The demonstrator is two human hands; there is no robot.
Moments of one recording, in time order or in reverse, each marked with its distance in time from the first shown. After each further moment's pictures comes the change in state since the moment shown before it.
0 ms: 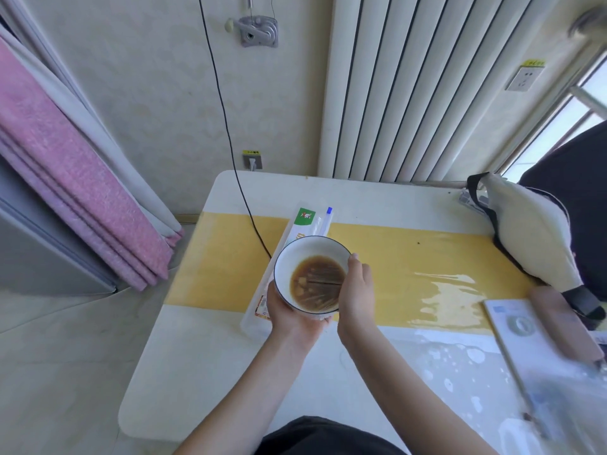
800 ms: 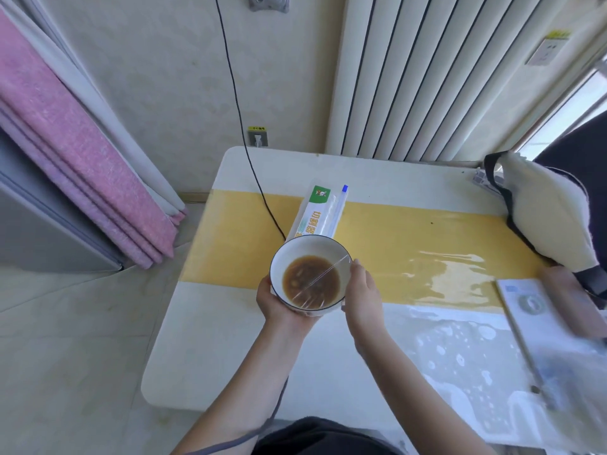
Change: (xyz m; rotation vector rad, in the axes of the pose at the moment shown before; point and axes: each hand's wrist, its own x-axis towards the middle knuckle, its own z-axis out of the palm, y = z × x) left_hand -0.008 0.026 -0.041 -0.166 0.093 0.059; right_hand -0.027 0.035 0.007 -0.238 -0.032 0.021
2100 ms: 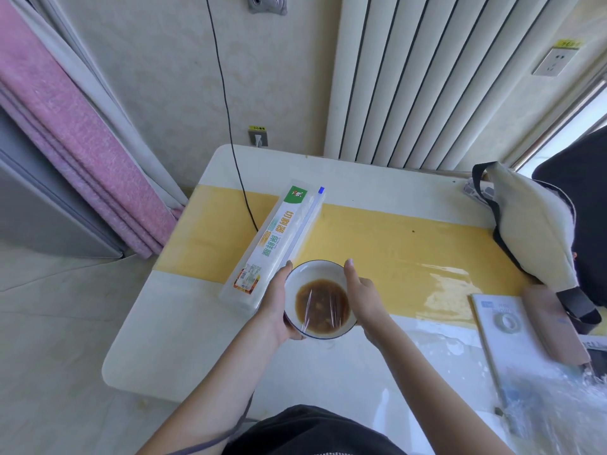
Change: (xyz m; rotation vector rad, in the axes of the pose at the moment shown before) left_hand 0.009 -0.063 0.021 0.748 0.296 -0.159; right_hand 0.066 0.006 -0.091 -0.278 -0.257 -0.023
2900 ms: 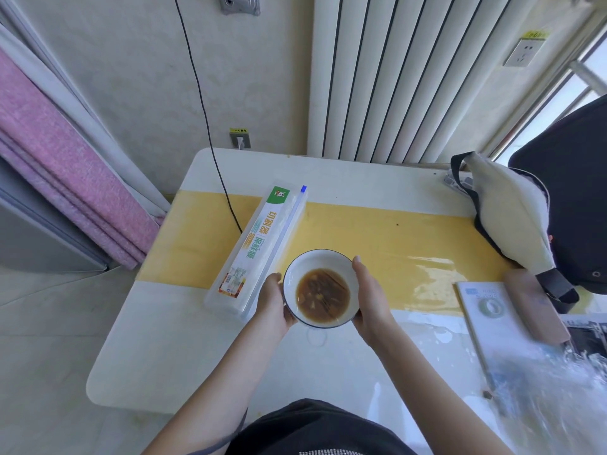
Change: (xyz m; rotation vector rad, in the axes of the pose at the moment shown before) left_hand 0.015 -0.004 0.019 -0.137 0.104 0.156; right_hand -0.001 0.016 -0.020 0.596 -0.018 0.027
